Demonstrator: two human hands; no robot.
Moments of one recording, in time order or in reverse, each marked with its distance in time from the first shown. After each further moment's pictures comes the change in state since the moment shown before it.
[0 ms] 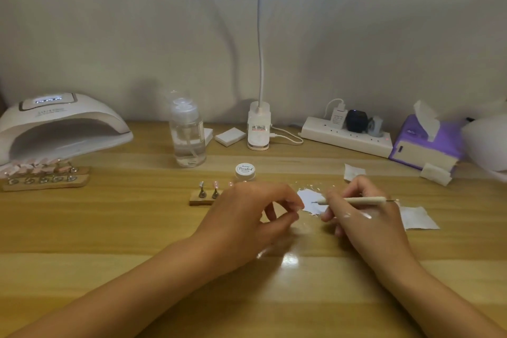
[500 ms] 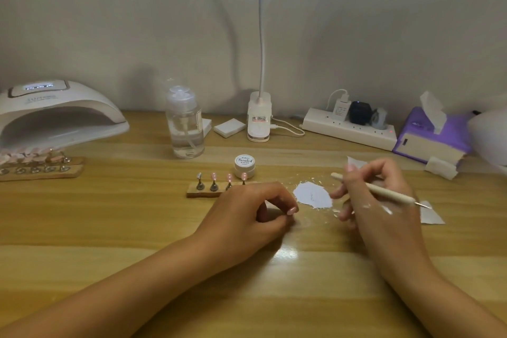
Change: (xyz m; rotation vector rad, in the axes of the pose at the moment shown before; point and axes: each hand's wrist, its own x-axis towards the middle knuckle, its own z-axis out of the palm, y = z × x) left_hand -0.006 -0.014 0.015 -0.167 -0.054 -0.116; right_hand -0.004 -0.006 -0.002 0.118 0.103 -0.123
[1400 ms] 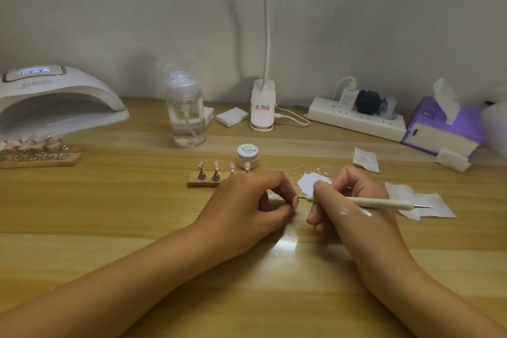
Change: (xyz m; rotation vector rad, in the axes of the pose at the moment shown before) left_hand -0.001 -0.001 -0.002 0.015 0.029 0.024; right_hand -0.016 -0.008 0.023 0.221 -0.234 0.248
